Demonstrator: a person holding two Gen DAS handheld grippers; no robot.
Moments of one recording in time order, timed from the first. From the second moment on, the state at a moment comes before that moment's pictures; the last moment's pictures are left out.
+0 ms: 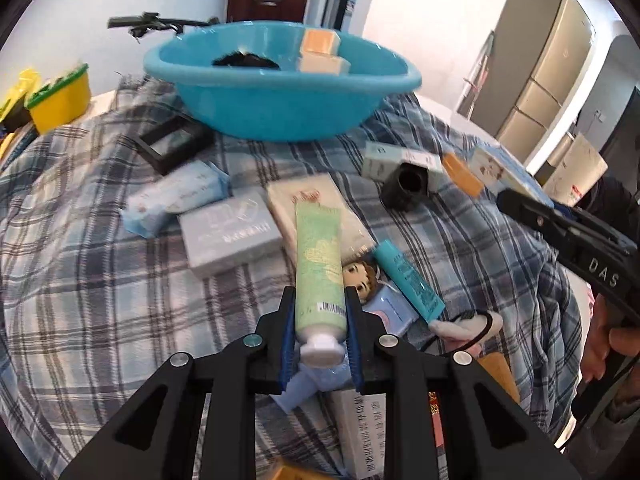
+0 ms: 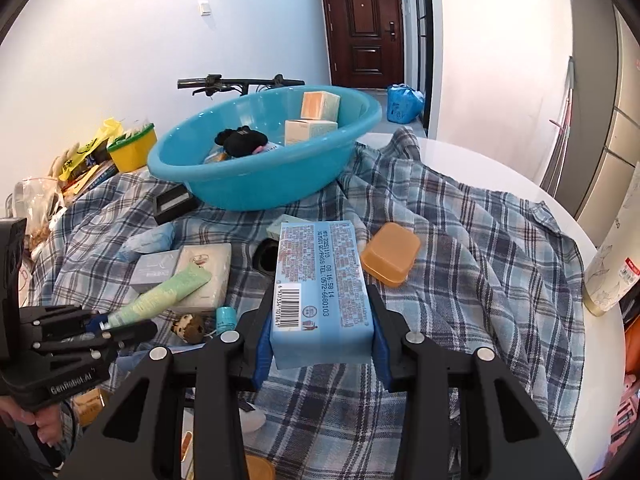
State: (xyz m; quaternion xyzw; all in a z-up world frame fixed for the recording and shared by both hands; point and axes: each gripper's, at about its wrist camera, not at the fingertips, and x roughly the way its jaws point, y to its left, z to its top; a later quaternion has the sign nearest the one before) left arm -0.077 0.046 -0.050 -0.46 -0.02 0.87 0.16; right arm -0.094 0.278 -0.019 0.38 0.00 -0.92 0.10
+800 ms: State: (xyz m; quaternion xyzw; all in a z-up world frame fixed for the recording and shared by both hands) left arm -0.081 0.030 -0.054 -0.46 -0.02 0.88 0.15; right arm -0.093 0.267 -0.018 0.38 0.01 -0.92 0.11
